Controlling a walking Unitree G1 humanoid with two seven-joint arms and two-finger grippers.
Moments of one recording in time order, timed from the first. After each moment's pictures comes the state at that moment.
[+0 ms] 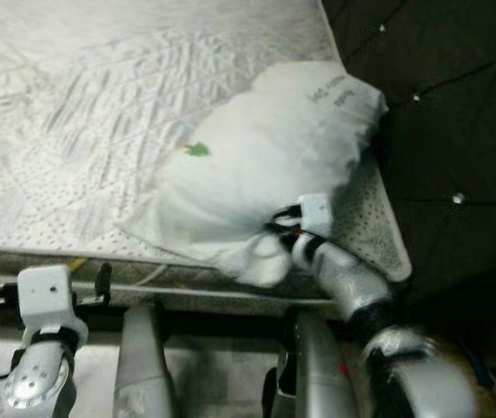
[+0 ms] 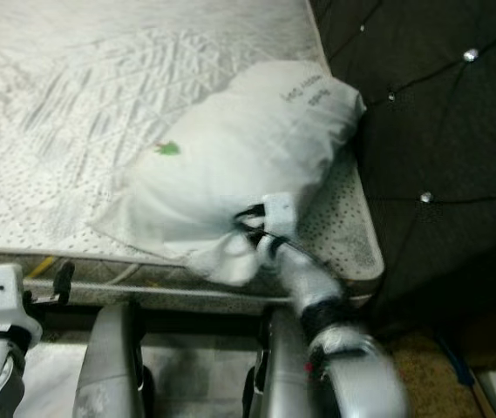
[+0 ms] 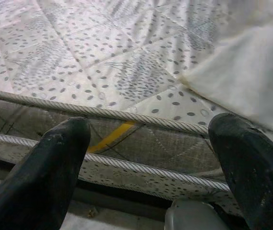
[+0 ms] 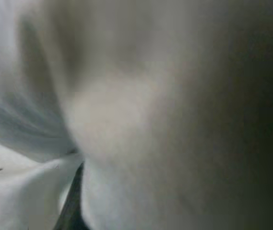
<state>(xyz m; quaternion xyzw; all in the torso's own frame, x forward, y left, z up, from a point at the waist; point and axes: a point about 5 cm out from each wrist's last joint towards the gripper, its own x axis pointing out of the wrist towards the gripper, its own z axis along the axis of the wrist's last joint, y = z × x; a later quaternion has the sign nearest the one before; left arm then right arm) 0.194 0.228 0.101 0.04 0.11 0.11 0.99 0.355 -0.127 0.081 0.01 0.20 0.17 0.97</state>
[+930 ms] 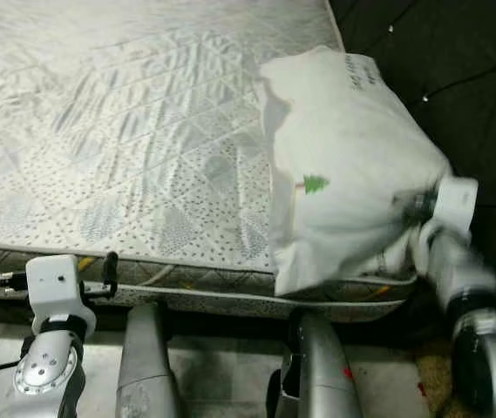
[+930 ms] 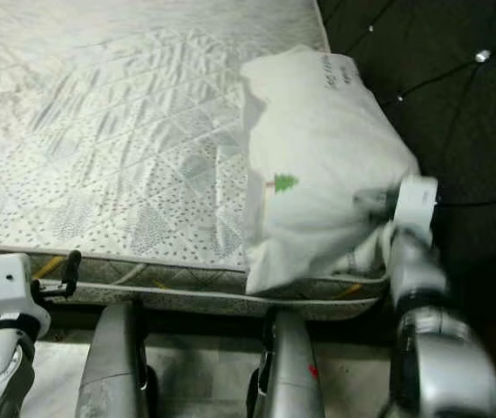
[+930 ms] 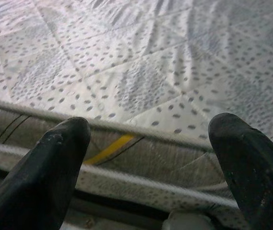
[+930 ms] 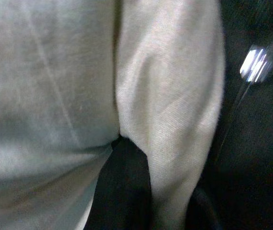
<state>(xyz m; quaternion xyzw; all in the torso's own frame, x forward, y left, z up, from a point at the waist) 0.203 0.222 0.101 0.04 0.10 0.11 0.99 0.335 -0.288 0.086 -0.06 0.18 -0.18 0.97</state>
